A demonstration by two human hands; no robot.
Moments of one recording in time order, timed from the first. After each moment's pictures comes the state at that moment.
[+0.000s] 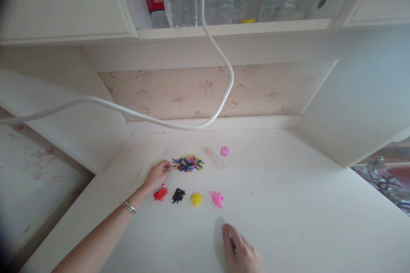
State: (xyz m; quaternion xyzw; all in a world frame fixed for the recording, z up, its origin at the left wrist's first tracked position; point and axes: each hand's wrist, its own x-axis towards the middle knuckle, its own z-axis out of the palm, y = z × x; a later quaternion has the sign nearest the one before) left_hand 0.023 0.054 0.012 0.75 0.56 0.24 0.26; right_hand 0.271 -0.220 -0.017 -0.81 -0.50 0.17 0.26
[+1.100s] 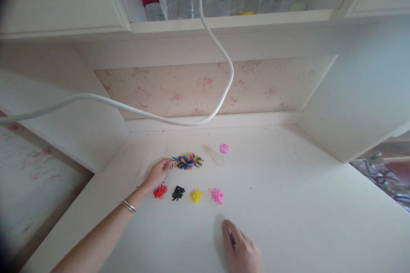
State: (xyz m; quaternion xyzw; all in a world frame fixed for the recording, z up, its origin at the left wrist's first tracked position) left_hand 0.029 0.048 0.015 0.72 0.57 0.24 0.32; right_hand 0.268 -0.219 -0.011 -0.81 -0.49 0.17 0.26
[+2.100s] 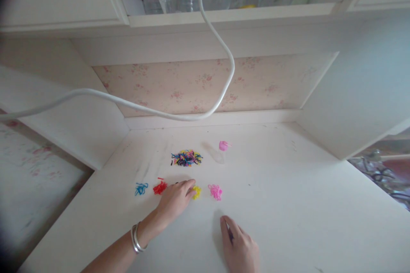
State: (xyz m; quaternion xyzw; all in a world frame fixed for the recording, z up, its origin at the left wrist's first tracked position) left_hand 0.090 -0.063 0.041 0.85 0.47 0.08 0.21; right_hand 0.268 -0.220 -0.013 -0.81 -0.51 0.15 0.26
